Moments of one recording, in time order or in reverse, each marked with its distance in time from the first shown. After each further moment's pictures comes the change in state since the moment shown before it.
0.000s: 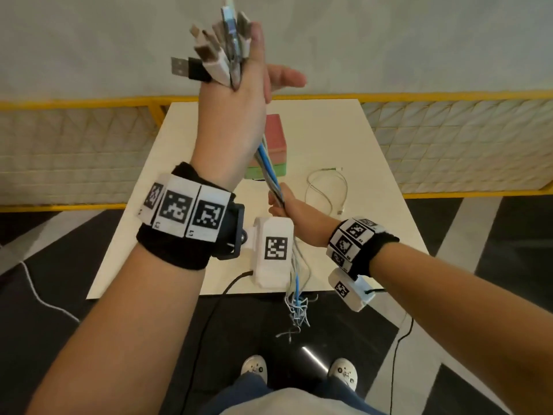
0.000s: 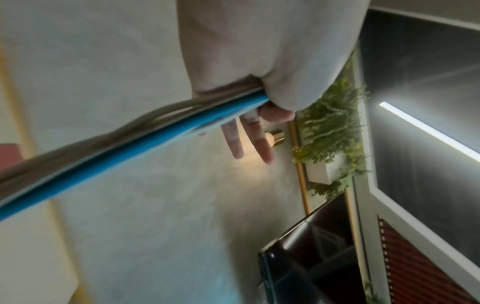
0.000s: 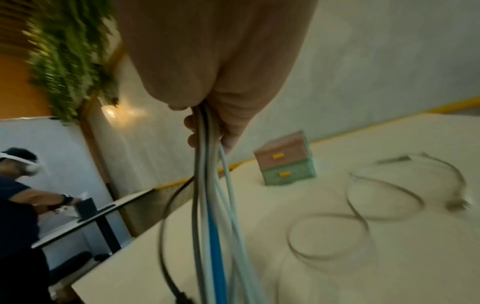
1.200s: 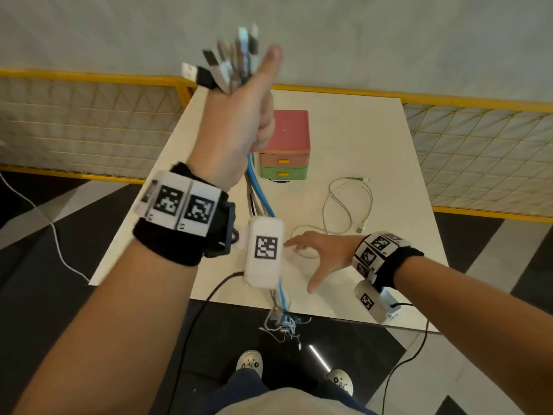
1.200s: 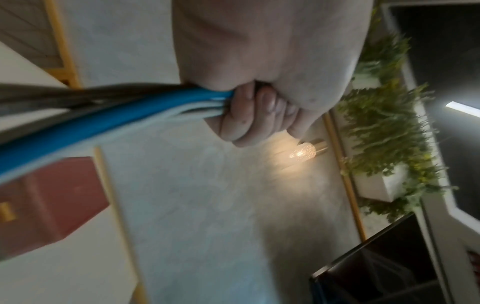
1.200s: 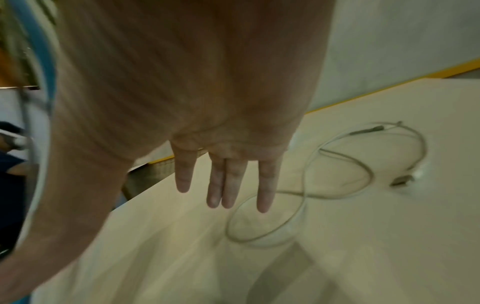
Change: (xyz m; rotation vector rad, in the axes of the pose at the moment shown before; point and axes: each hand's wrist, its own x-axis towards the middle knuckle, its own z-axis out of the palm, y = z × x) left_hand 0.042 -0.045 -0.007 -0.102 0.007 -0.314; right_hand 0.027 0.101 -0.018 -0.267 -0.660 0.233
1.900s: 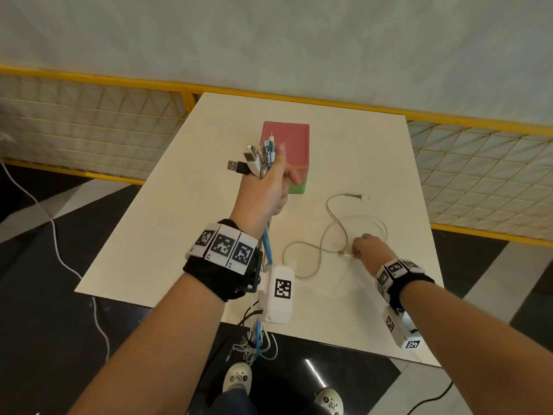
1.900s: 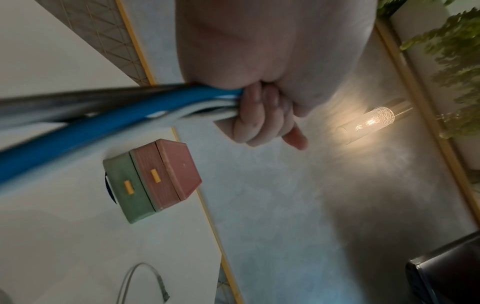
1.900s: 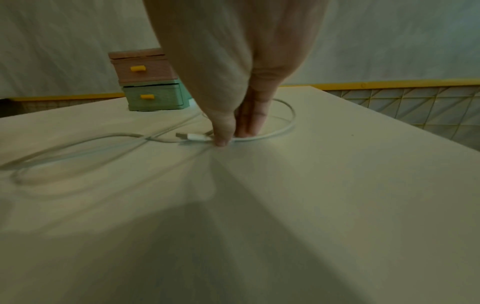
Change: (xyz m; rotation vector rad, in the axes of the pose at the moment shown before) left_hand 0.011 -0.093 0.021 0.109 0.071 -0.220; right_hand -0.004 0.123 -0.009 -0.321 0.503 0.391
